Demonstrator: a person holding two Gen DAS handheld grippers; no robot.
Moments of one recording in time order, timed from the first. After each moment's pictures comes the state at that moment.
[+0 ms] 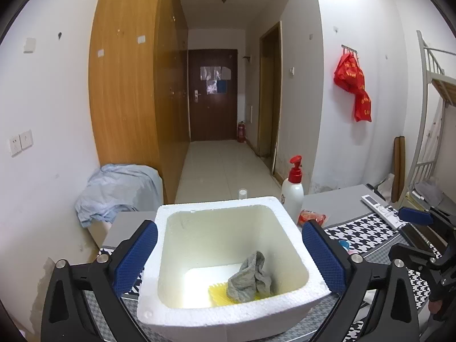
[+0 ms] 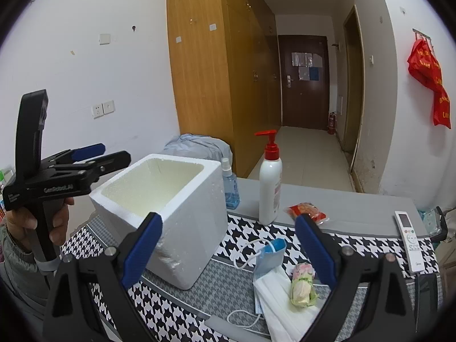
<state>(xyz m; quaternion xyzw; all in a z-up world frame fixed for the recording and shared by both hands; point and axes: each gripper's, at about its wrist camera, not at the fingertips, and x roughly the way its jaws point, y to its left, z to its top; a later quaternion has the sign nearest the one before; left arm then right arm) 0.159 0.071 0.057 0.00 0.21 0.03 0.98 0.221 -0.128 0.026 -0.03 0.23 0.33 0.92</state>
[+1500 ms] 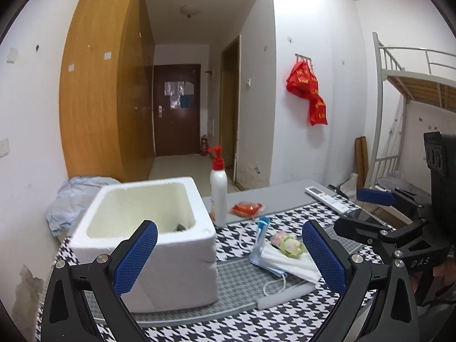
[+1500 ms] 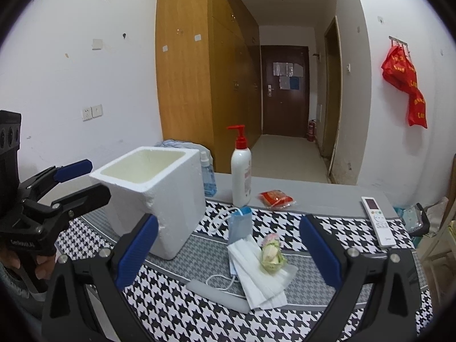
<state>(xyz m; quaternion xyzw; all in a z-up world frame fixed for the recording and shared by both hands) 0.086 -0.012 0.026 0.00 0.17 -0.07 0.98 0.167 -0.178 0.010 -0.04 0.21 0.27 0.94</state>
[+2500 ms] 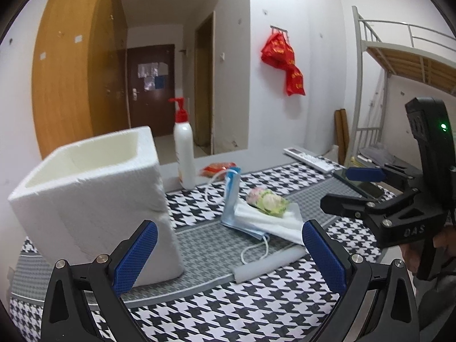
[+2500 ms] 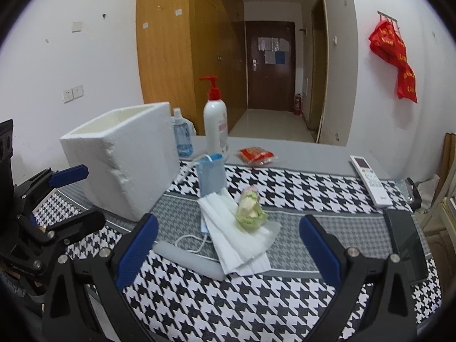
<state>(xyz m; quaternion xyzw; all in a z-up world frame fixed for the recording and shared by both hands) 0.102 -0.037 -0.042 0.03 0.23 -0.13 0.96 0.183 -0.202 -0.049 -0.04 0.28 0.23 0.93</state>
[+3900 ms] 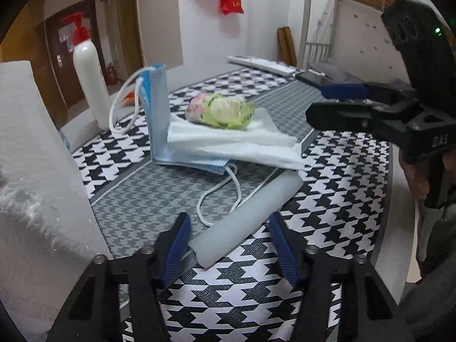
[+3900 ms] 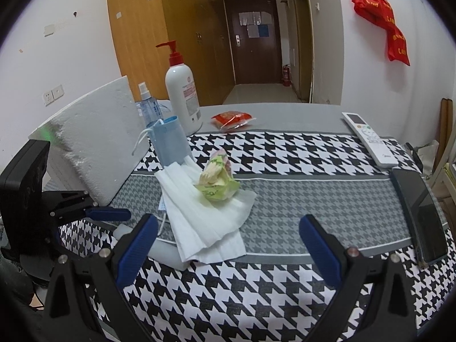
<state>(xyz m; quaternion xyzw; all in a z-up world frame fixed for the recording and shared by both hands) 0.180 -0.077 -0.125 0.13 0.40 -0.27 0.86 0.219 -0.222 -0.091 0.00 0.34 0.21 0.92</state>
